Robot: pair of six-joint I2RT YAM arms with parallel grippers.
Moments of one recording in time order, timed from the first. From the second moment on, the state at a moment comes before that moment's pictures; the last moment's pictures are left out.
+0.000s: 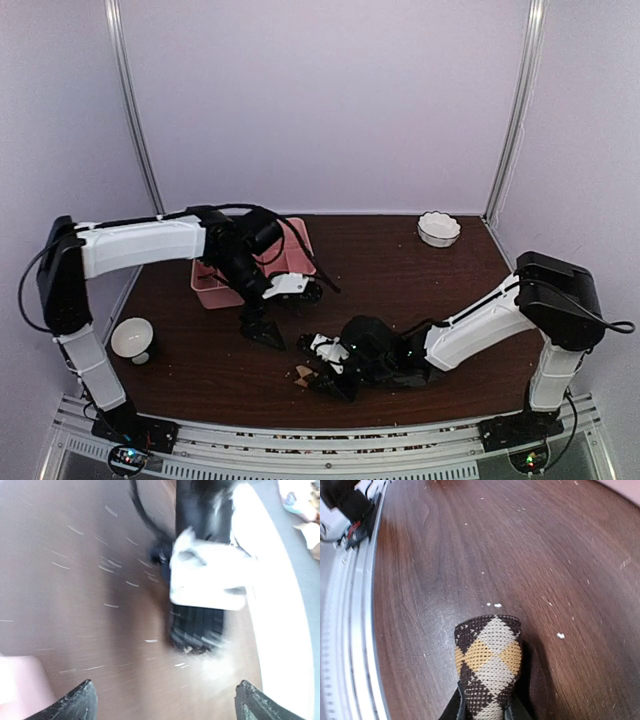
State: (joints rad) left arm -0.79 1.76 1.40 -0.94 0.57 0.90; right arm 1.17 1.85 0.81 0.34 -0.17 0.13
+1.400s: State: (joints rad) left arm -1.03 1.32 1.20 -0.82 0.10 1.02; right arm 1.04 1.87 0.97 0.94 -0.68 1.17
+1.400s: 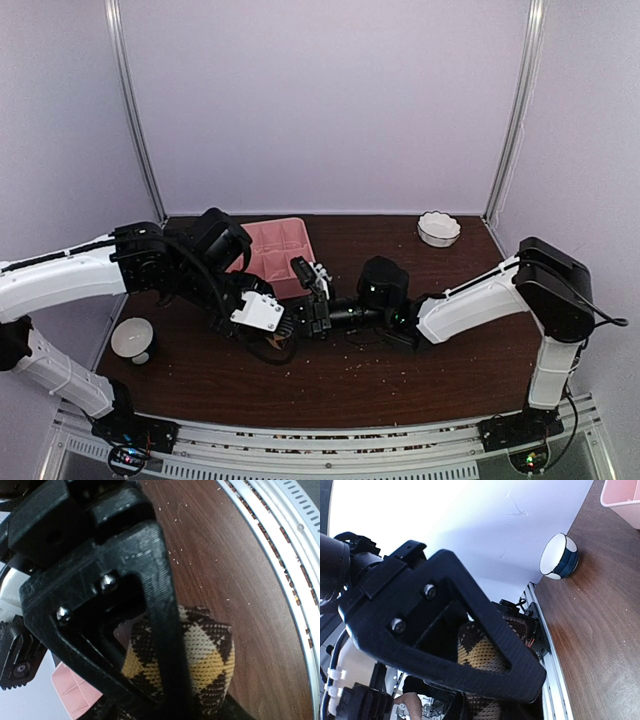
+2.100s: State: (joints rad) left arm -1.05 1.34 1.16 -0.78 -0.11 1.04; right arm 1.03 1.91 0.94 0.95 -0.63 1.24
